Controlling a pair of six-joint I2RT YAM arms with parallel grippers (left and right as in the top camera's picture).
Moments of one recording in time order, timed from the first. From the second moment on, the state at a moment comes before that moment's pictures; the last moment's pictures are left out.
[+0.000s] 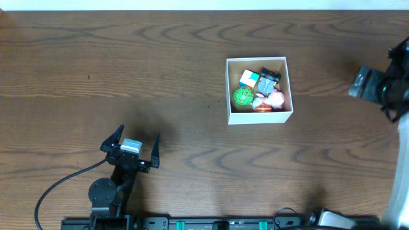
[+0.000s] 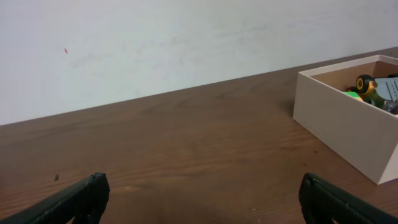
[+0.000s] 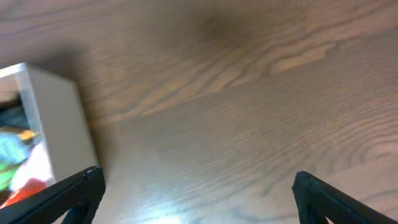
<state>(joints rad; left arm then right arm) -0.02 0.01 0.02 -0.09 0.23 0.13 -0.34 1.37 1.40 -0.98 -0.04 0.01</state>
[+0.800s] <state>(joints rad) -0.02 0.01 0.02 -0.09 0.23 0.13 -0.11 0.60 0.78 -0.81 -0.04 0.01</state>
